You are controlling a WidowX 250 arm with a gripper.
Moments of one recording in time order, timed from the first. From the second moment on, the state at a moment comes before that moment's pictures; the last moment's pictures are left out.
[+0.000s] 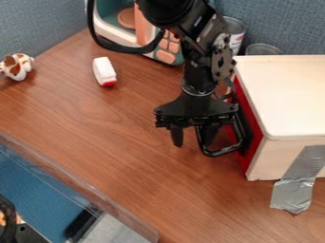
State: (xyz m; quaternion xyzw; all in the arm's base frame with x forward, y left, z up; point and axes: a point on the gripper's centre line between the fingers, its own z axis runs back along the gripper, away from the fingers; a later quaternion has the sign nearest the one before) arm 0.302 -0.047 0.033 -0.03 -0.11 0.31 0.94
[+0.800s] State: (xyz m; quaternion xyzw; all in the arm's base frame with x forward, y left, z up) arm 0.267 -0.009 0.045 0.00 -0.11 0.32 0.94
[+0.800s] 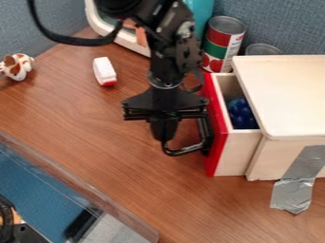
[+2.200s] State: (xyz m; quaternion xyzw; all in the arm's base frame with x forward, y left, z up) arm 0.214 0.028 0.047 0.03 -0.08 0.33 0.94
